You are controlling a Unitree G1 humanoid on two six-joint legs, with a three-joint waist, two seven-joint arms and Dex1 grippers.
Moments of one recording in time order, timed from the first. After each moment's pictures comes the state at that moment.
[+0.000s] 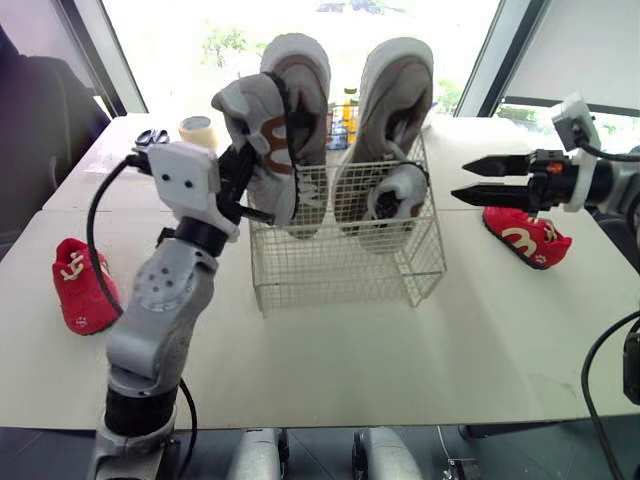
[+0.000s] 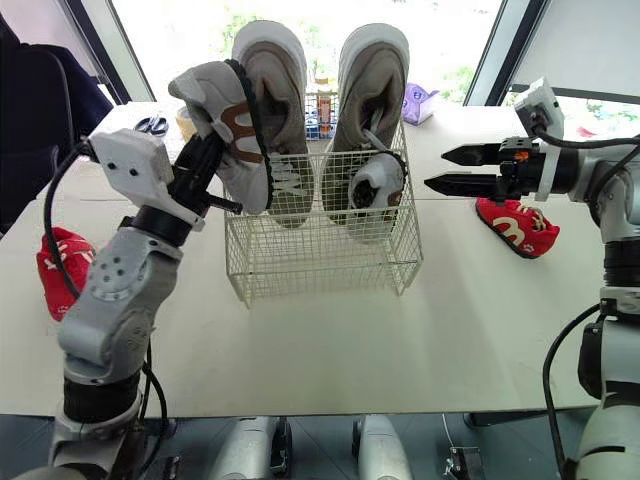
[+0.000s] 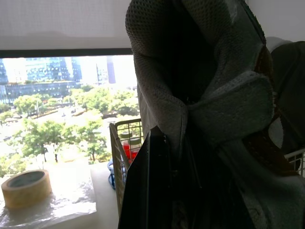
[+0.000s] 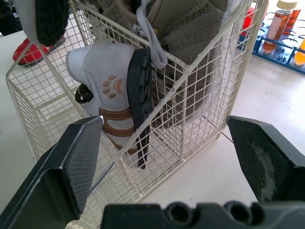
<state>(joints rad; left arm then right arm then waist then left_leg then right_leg) -0.42 0.32 0.01 -0.57 -0.33 0.42 -0.02 -0.95 -0.97 -0.05 0.40 0.46 0.74 1.35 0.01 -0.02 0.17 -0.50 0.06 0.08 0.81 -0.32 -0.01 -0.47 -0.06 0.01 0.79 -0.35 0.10</state>
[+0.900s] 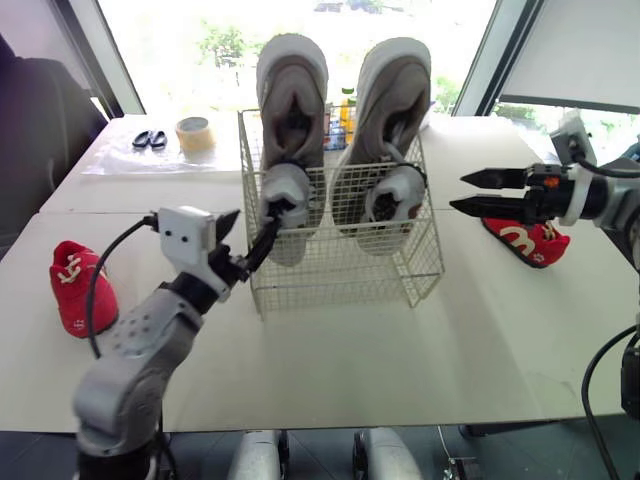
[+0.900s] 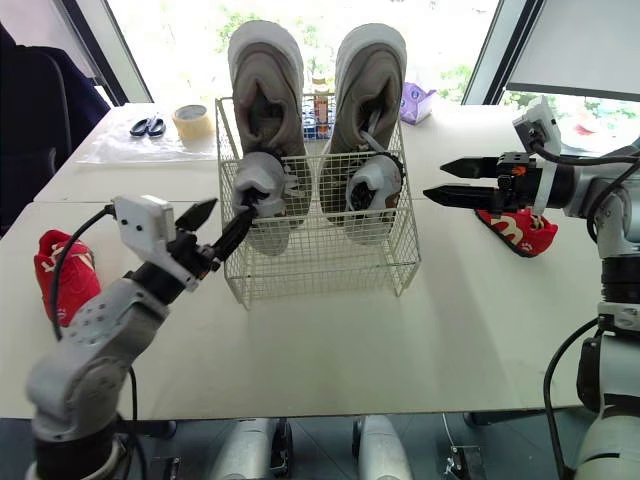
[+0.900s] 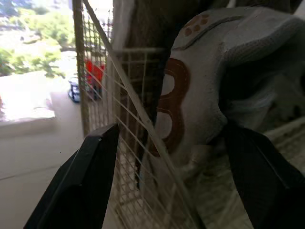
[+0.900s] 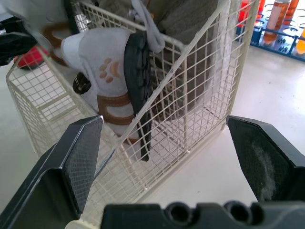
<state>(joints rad) -0.14 0.39 0.22 -0.76 -0.73 0.78 -0.20 -0.84 -0.96 -0.09 0.32 0.50 0.75 1.32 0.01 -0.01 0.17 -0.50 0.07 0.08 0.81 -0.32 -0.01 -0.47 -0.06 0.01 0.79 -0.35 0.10</state>
